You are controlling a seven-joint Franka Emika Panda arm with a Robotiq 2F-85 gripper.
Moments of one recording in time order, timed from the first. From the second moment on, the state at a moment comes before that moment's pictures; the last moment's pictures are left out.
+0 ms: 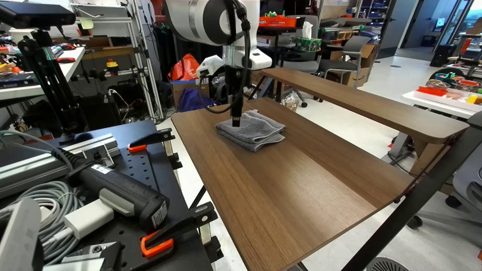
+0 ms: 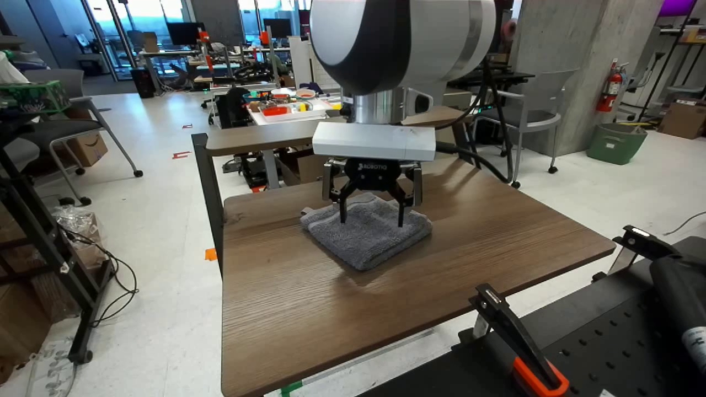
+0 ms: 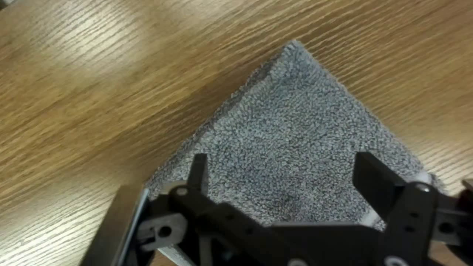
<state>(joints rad) 0.24 0.66 0.06 -2.01 -0.04 2.66 0.81</state>
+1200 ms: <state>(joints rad) 0.23 0.78 -0.07 -1.93 0.04 2.61 0.81</state>
